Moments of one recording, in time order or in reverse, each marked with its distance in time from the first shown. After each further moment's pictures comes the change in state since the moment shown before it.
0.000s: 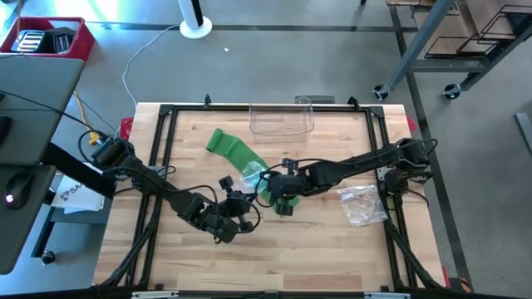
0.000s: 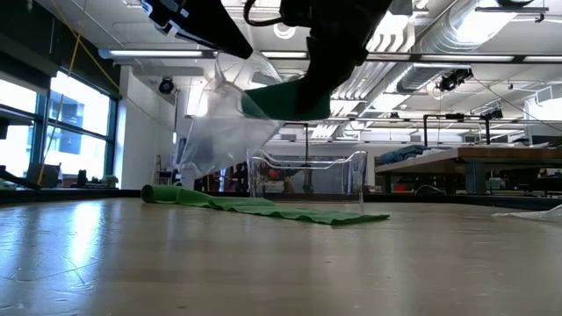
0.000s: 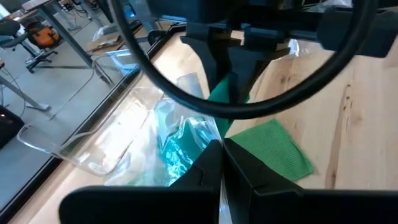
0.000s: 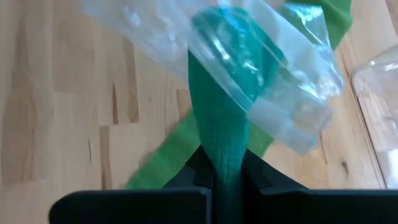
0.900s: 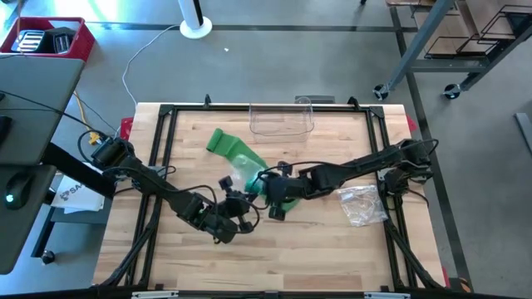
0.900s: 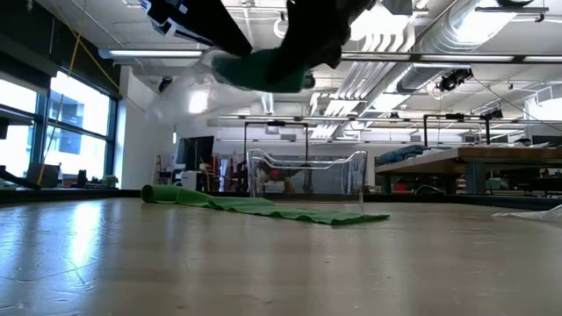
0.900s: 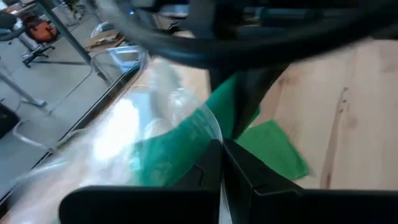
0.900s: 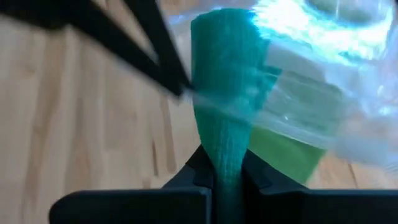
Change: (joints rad) left arm 0.000 -0.004 0.000 -0.003 0.009 -0.029; right arm 0.032 -0.011 0.000 0.184 -0.010 0.059
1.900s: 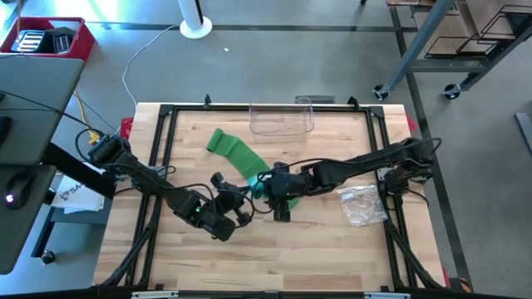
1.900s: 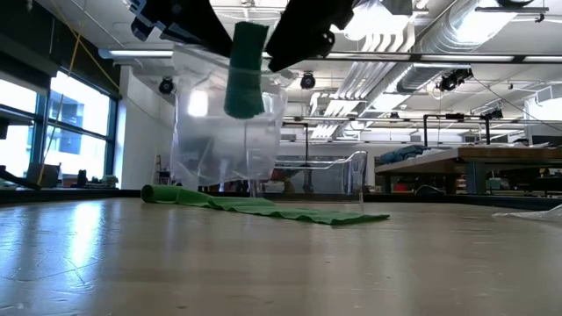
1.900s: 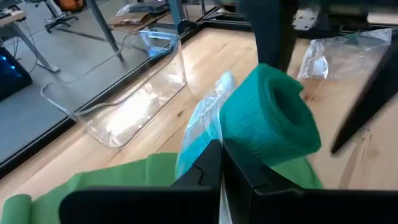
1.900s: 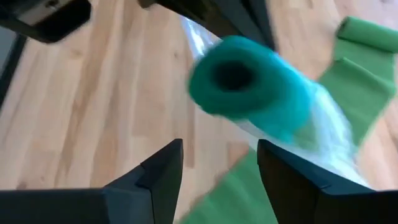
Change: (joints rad) left arm 0.002 -0.042 0.000 -0.146 -0.077 -0.280; right arm -0.009 -0.021 0.037 -0.037 -0.132 -0.126
